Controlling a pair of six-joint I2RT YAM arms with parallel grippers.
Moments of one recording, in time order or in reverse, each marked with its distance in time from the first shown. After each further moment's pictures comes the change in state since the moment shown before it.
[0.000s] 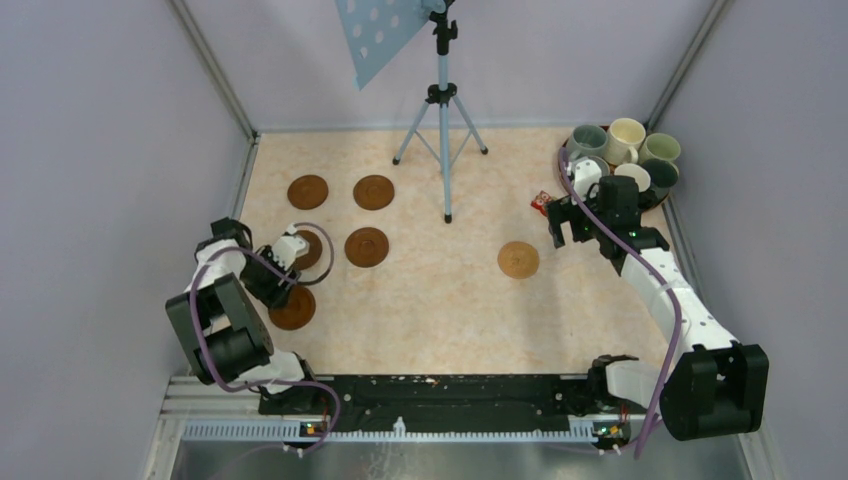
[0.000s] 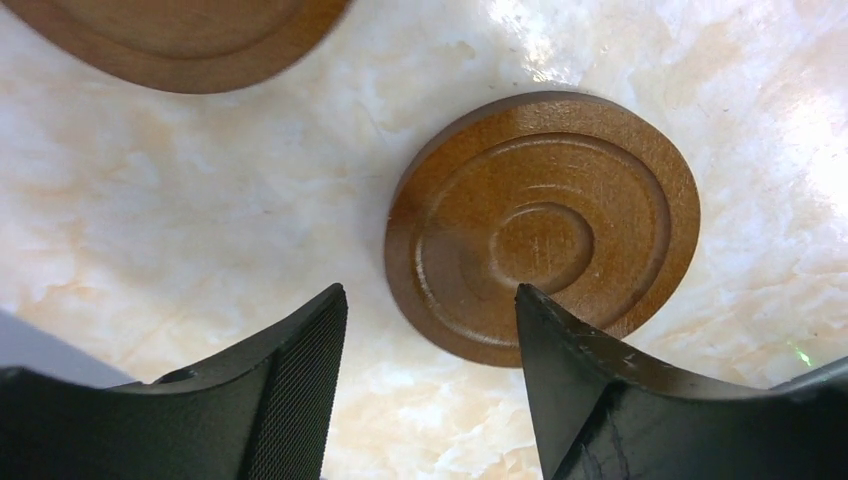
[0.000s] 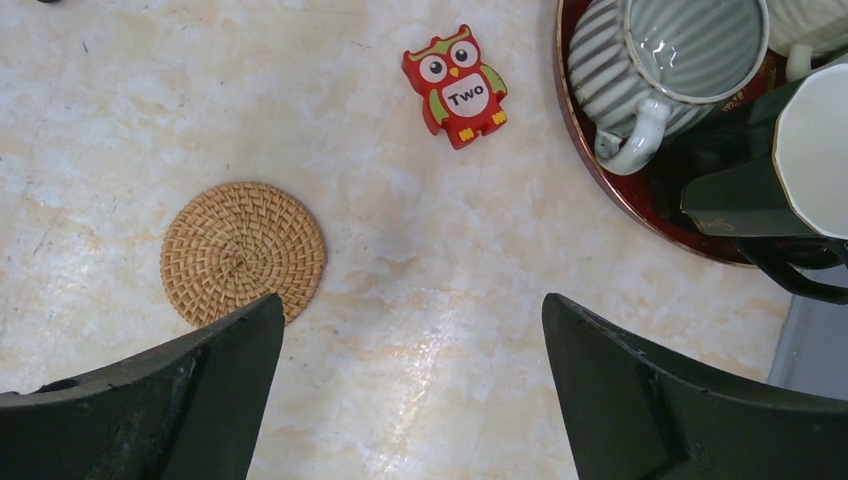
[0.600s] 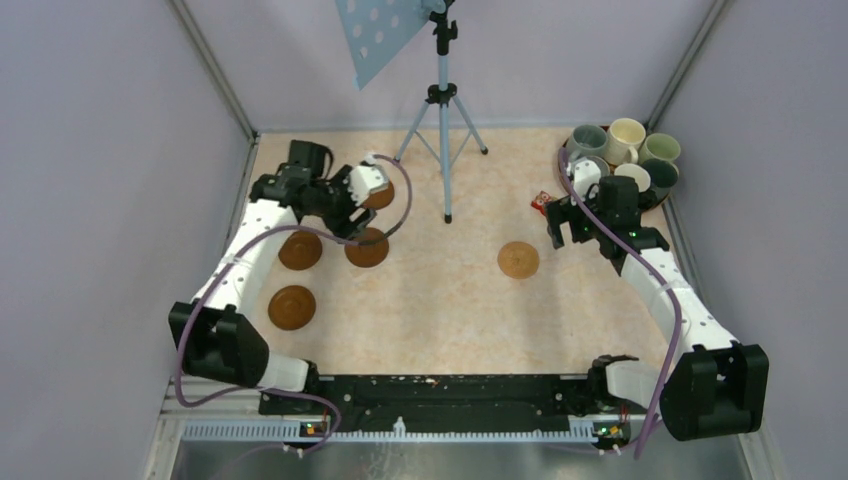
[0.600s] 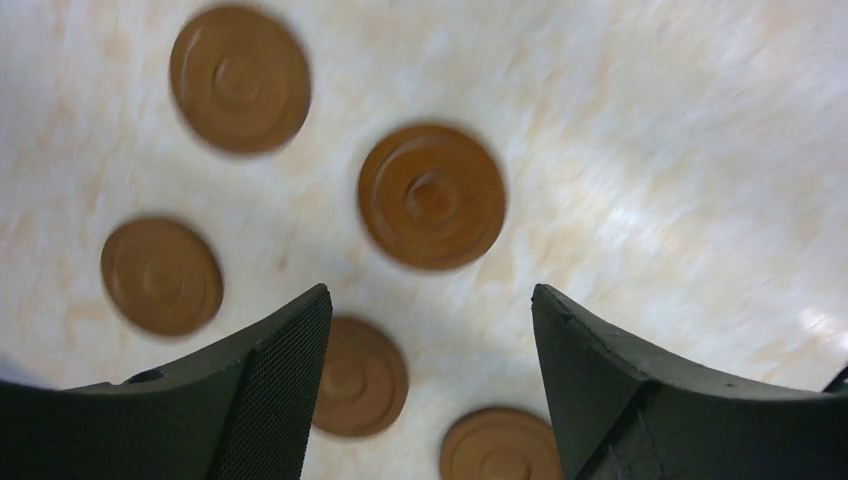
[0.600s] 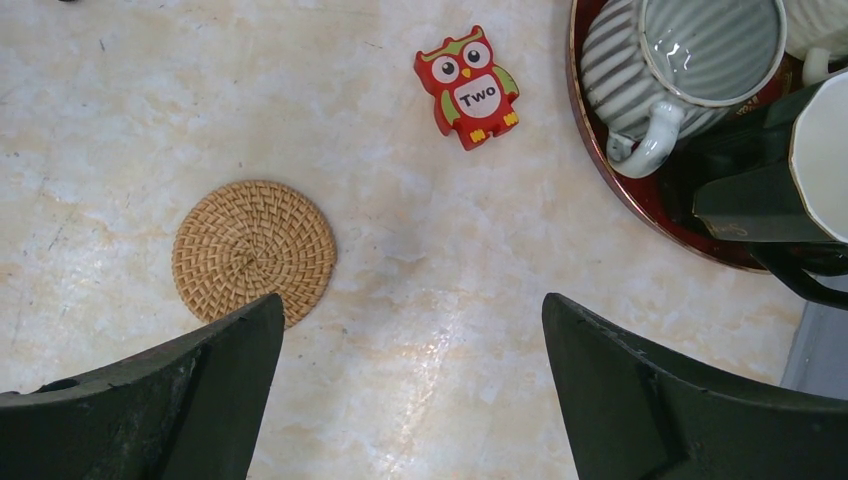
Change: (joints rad) left arm -0.563 -0.061 0.485 -0.105 0.124 -0.300; right arm 0.000 0.000 0.000 -0.004 -0.022 0.002
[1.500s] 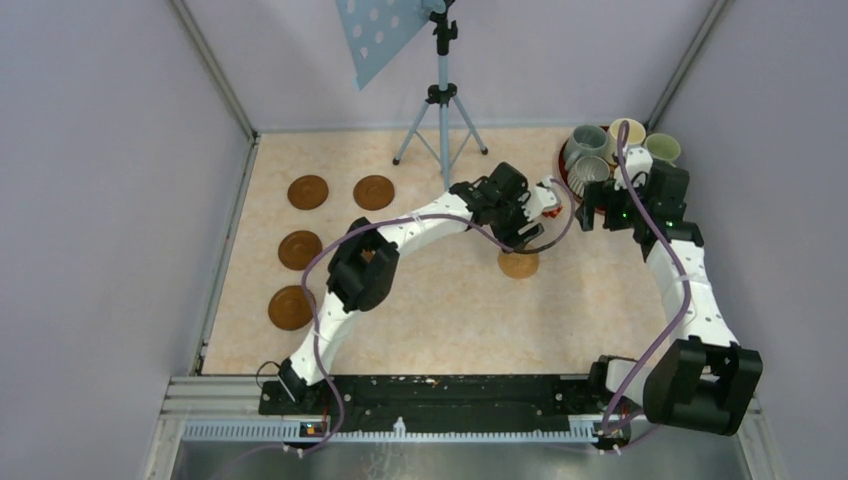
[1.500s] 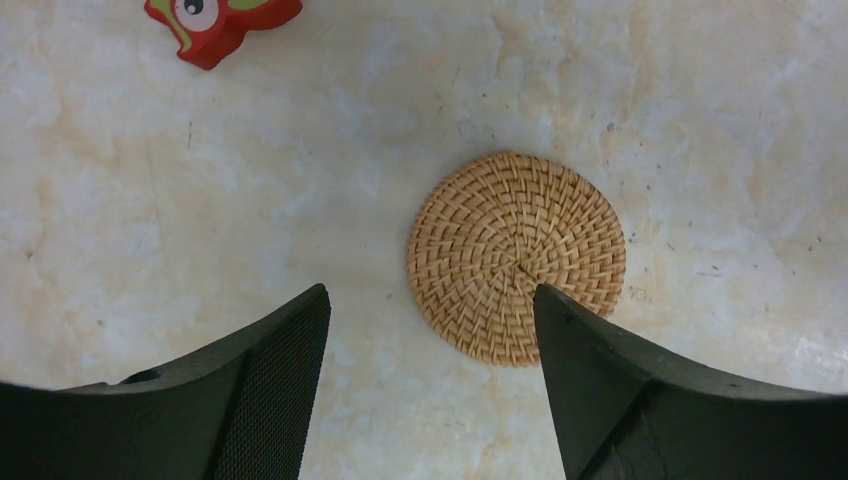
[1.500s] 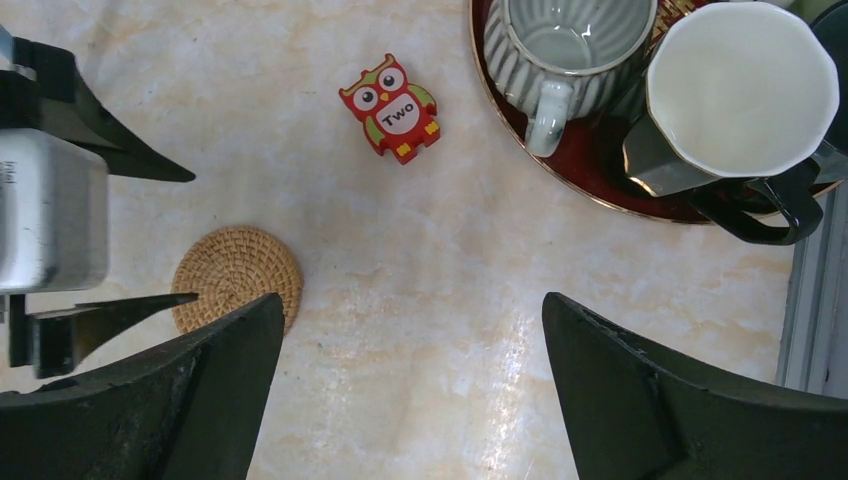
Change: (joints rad) left arm -0.758 0.879 0.650 0.388 -0.143 -0.520; right arm -0.284 0.027 0.087 -0.037 -0.214 0.082
